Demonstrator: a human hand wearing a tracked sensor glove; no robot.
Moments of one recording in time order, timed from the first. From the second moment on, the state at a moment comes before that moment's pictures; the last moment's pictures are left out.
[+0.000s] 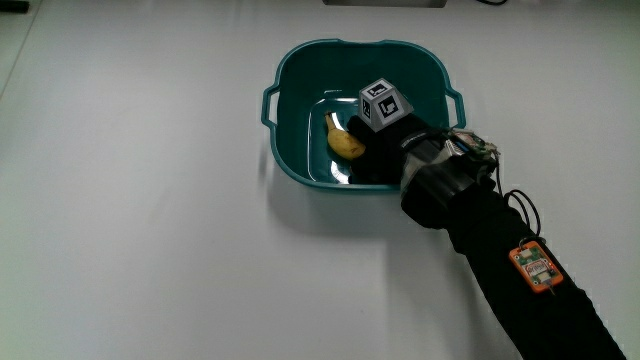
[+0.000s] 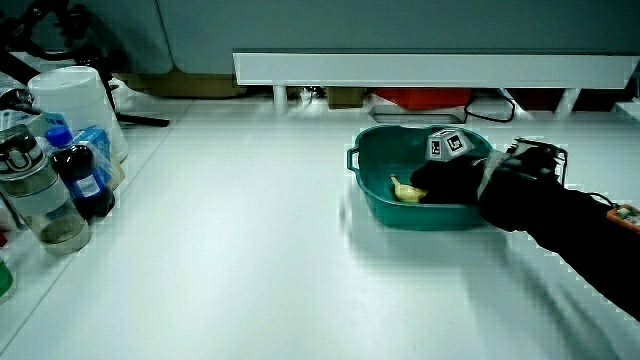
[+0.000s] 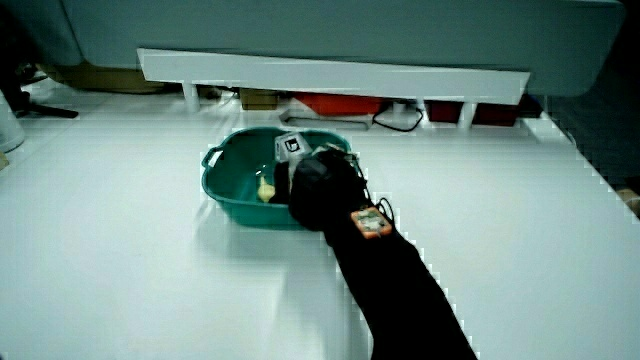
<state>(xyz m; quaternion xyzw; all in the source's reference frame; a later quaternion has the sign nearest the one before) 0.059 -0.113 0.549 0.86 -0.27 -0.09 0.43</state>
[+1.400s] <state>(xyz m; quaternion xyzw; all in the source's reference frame) 0.079 -0.117 0.464 0.89 -0.30 -0.04 0.34</state>
